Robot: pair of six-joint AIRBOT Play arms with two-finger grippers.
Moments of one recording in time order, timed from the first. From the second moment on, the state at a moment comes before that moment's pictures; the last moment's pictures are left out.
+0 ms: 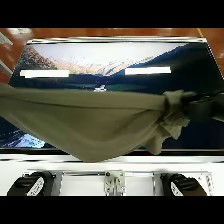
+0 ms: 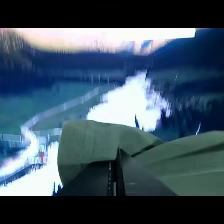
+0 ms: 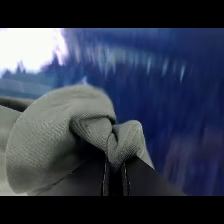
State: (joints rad) left arm 0.07 -0.69 1.48 1.33 -1.50 -1.50; right arm 0.16 -0.75 1.36 -1.45 1.51 1.50
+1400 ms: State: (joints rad) left arm 0.31 -1.48 1.24 0.97 -1.44 -1.49; right arm -0.16 -1.29 1.18 -1.48 0.94 1.59
